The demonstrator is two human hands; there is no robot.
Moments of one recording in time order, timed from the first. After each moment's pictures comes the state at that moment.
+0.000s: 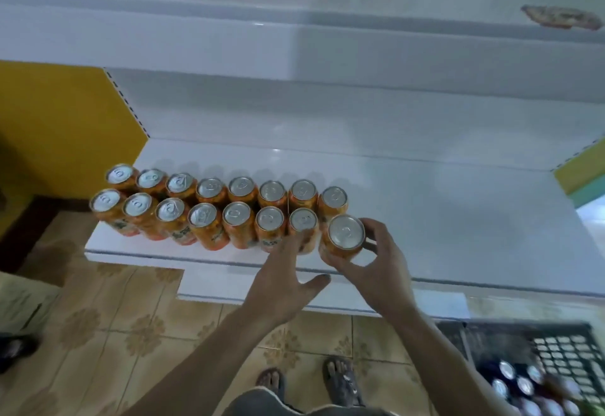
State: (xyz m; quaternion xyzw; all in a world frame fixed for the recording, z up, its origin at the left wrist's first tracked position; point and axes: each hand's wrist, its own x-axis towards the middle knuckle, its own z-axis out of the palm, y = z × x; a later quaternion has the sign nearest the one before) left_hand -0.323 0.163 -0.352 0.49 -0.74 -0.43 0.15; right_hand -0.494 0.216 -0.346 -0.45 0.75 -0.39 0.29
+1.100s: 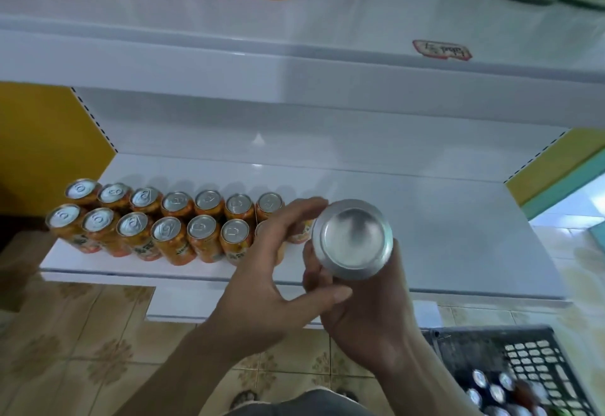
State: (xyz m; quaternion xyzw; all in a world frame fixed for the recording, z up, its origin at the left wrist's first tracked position) left_hand -0.352 0.200 -0.248 0.27 -0.75 -0.47 0.39; right_hand -0.493 0.253 -0.243 0.07 0.27 -0.59 0.76
